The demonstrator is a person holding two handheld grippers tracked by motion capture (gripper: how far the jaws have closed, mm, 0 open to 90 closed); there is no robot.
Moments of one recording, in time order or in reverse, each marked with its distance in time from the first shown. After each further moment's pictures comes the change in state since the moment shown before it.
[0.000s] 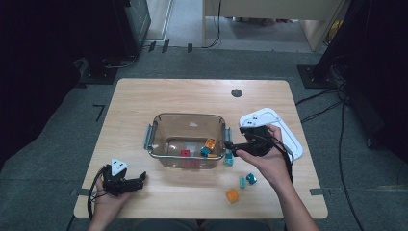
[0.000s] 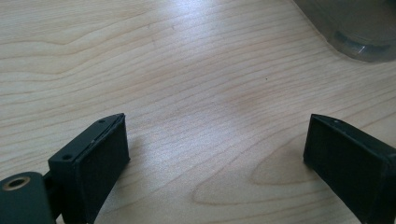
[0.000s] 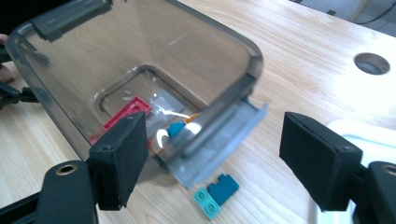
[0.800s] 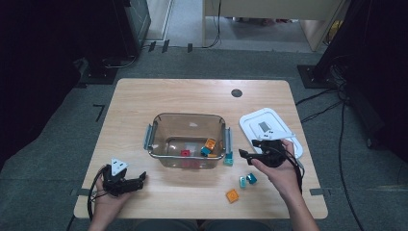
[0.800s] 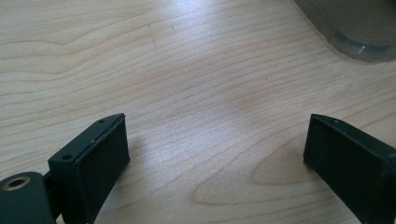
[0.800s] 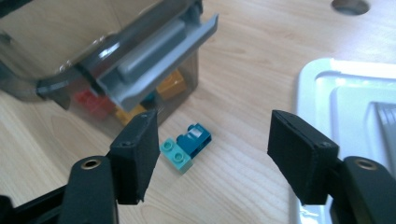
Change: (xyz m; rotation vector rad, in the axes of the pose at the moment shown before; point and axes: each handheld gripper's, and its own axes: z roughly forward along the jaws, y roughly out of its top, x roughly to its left) left arm 0.000 0.000 0.000 0.002 -0.001 0.000; right arm -0.030 -0.063 0.004 0.002 -0.017 0.090
